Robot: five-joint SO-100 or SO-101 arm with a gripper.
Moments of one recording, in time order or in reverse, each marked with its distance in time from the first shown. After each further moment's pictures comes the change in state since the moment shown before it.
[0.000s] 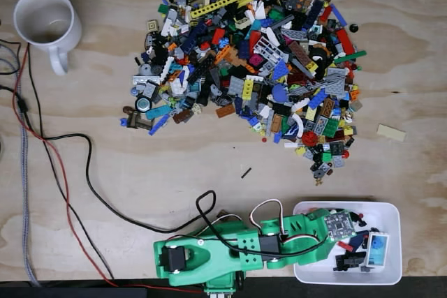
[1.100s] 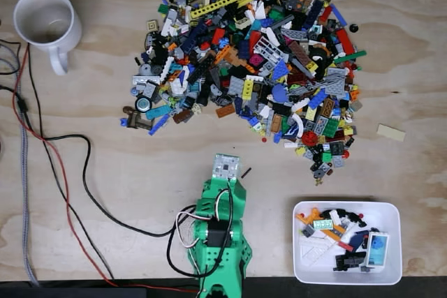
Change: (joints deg) arm -82.0 34.2 11.0 35.7 17.7
